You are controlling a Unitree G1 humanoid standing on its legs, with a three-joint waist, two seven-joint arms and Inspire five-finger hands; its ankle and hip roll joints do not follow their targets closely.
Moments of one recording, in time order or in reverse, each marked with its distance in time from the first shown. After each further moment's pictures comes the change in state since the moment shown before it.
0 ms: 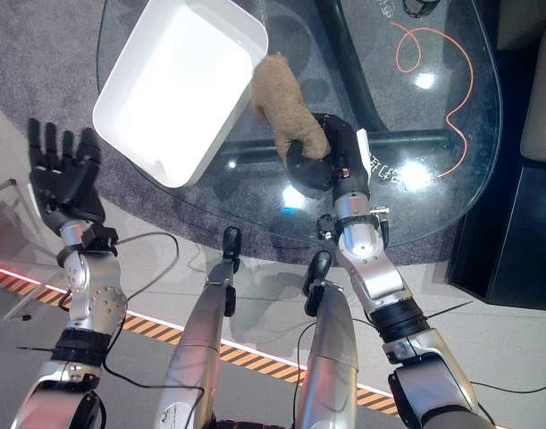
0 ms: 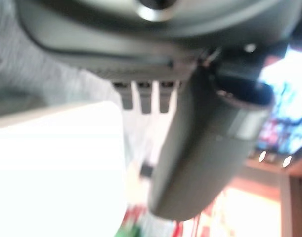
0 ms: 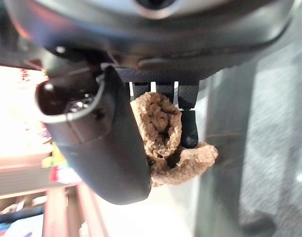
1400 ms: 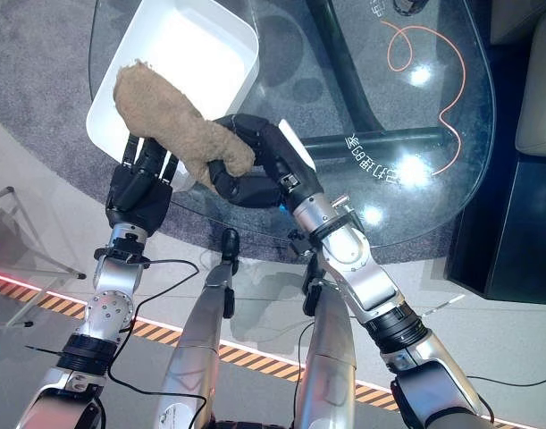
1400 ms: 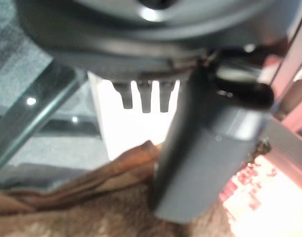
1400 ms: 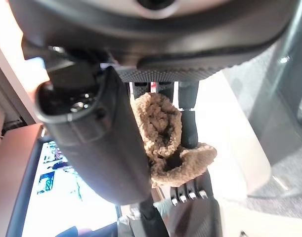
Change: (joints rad) left arm 0.013 -0.002 -0.085 -0.092 -0.423 0.316 -0.356; right arm 0.003 -0.014 0.126 -0.190 0.085 -0.018 0.348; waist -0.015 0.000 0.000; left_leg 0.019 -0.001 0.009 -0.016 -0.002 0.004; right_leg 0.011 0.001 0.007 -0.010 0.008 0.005
